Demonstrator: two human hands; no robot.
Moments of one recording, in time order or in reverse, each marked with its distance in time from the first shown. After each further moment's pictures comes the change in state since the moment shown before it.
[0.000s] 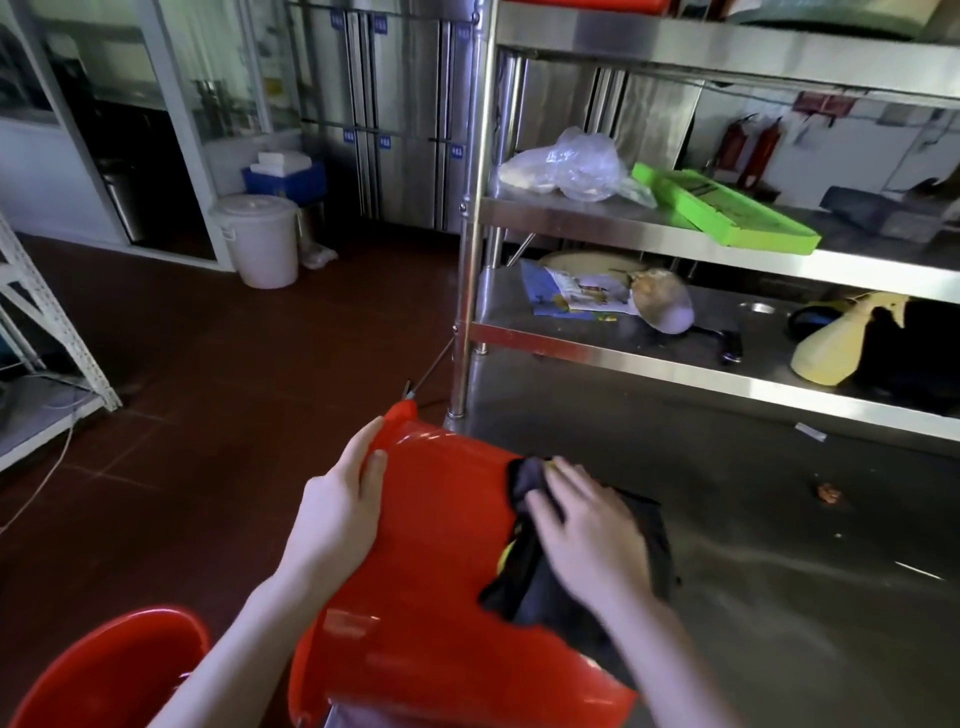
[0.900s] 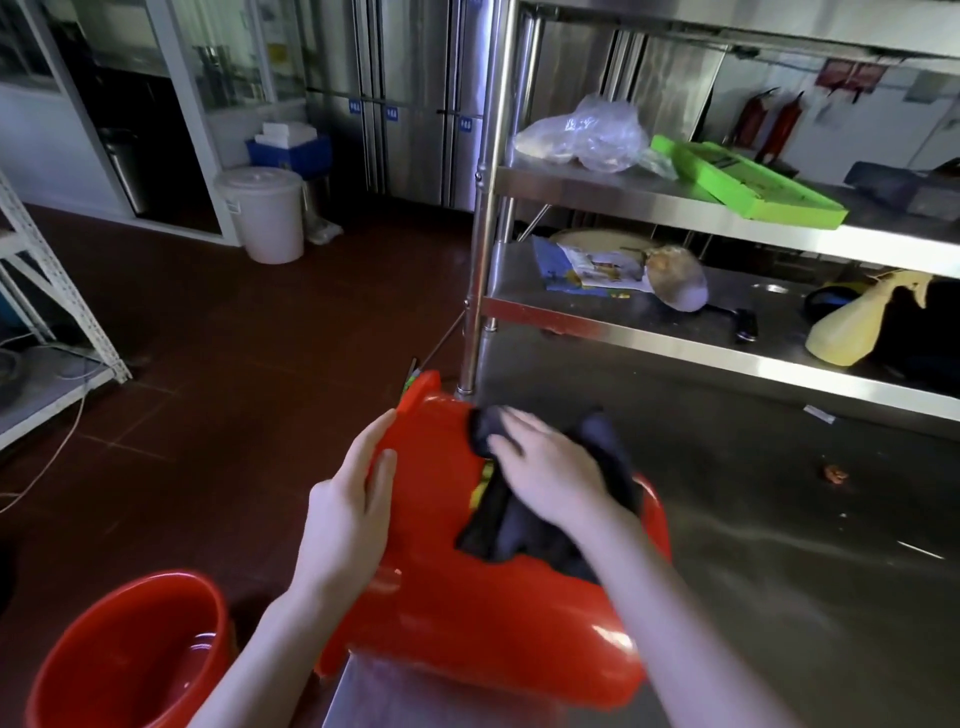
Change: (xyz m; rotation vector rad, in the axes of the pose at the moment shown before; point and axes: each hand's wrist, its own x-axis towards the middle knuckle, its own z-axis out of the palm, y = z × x) left_hand -0.037 -0.016 0.007 -0.118 0.119 0.132; right_hand 0.037 -0.045 0.009 0.109 -0.088 -0.148
